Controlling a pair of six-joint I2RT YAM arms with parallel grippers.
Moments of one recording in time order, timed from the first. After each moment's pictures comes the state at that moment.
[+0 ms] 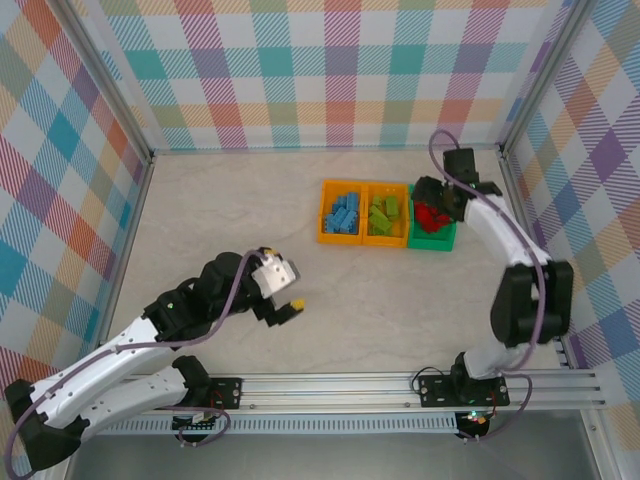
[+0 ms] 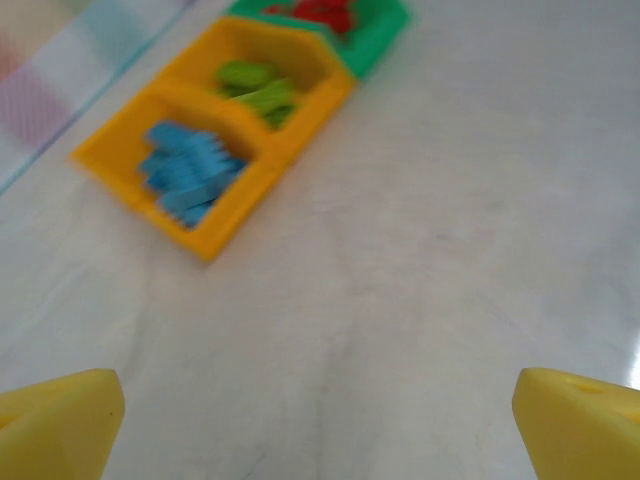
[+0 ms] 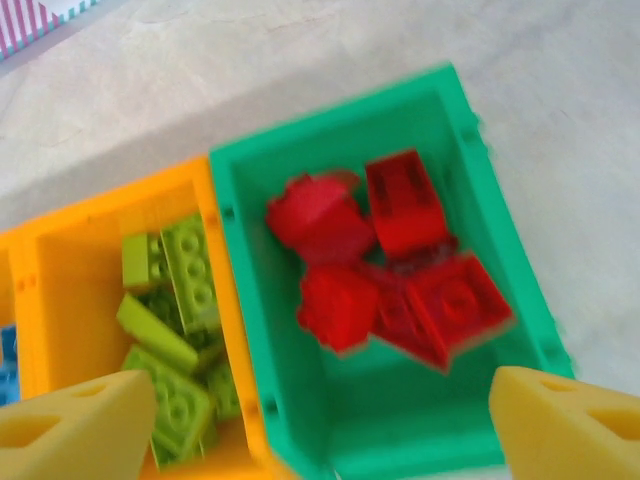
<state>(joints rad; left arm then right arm) -0.85 0.81 0.76 -0.49 -0.09 0.22 0.11 1.51 1.21 -0.59 0.05 0.48</state>
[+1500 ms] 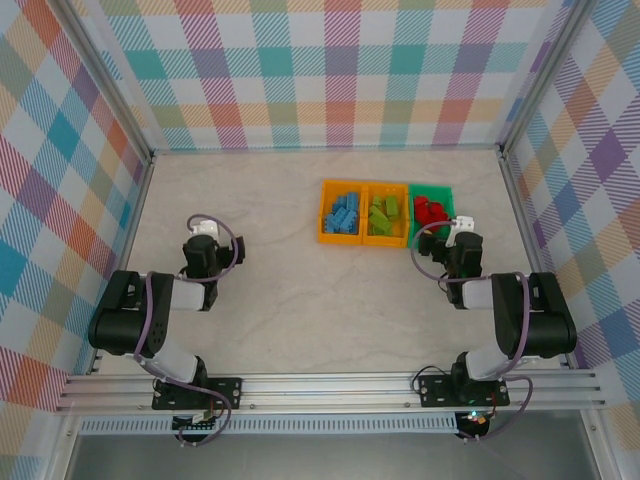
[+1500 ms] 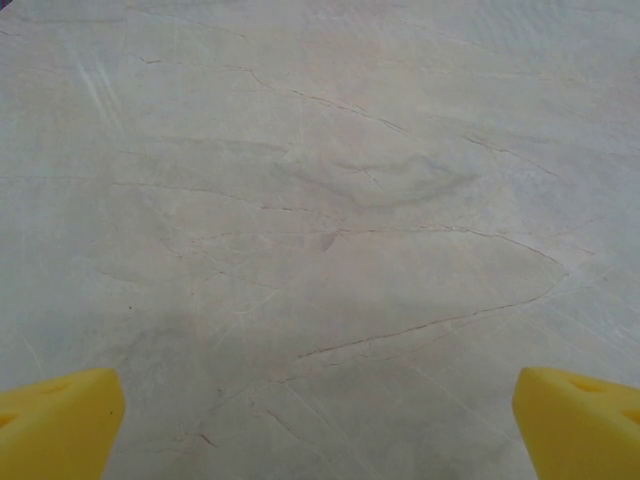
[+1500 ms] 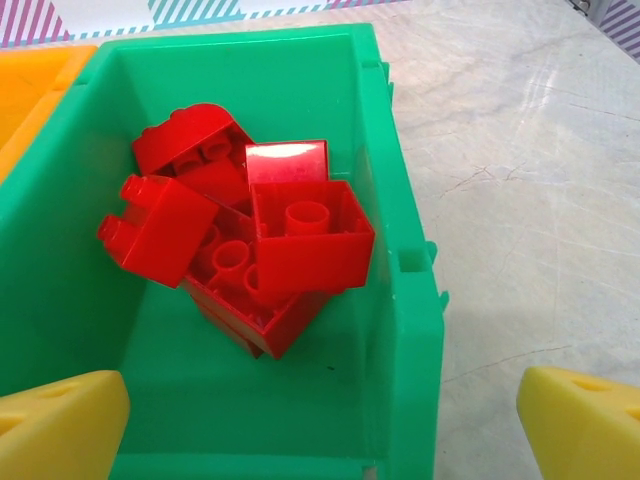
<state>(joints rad) -0.07 1.57 0.40 0.70 -0.16 -0.11 0.03 1.53 0.37 0.73 0.06 0.09</state>
